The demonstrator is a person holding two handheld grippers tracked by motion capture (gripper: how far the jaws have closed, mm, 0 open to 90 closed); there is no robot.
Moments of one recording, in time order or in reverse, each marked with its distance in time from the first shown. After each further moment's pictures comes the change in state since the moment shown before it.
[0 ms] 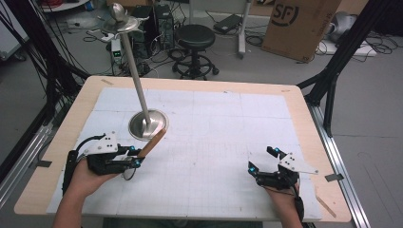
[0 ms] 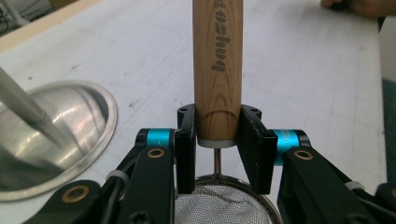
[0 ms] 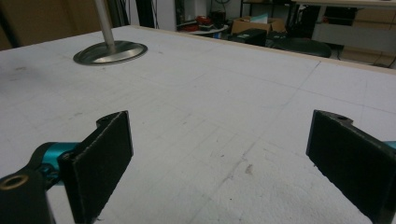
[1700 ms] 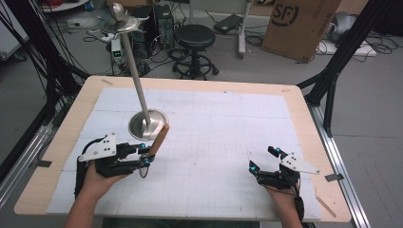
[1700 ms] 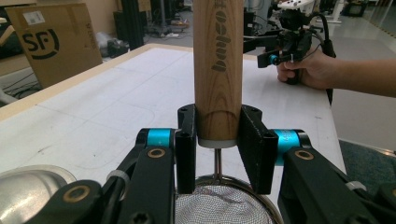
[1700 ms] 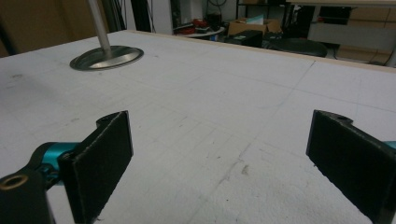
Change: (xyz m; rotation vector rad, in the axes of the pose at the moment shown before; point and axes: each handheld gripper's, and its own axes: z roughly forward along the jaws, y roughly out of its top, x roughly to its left) left arm -0.014 0.007 0.012 -0.267 -0.087 0.032; right arm -0.001 0.000 -0.001 -0.009 -0.013 0.031
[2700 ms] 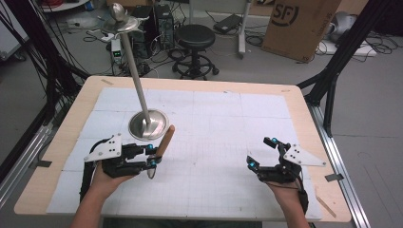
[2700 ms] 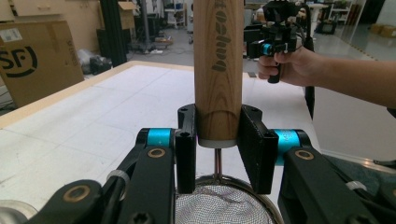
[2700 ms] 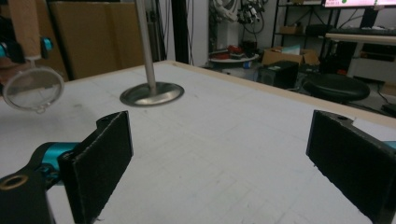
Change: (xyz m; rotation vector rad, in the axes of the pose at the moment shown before) left arm -0.002 0.000 0.017 -0.082 -0.072 -0.004; right arm 0.008 0.046 -0.003 -0.101 0.166 -0.052
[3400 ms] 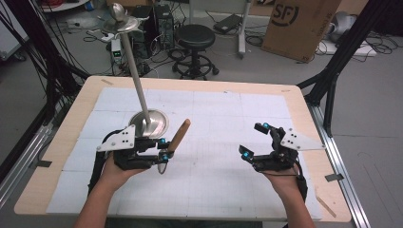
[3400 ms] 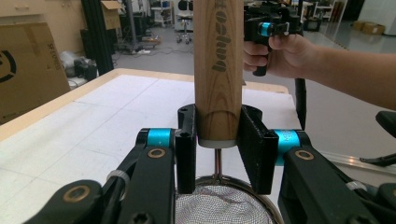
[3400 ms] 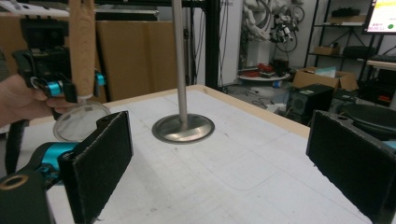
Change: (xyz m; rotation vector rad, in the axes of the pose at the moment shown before) left arm -0.001 0.031 0.031 0.020 -0.061 0.008; right arm 0.011 0.053 0.022 -0.048 0.141 -0.030
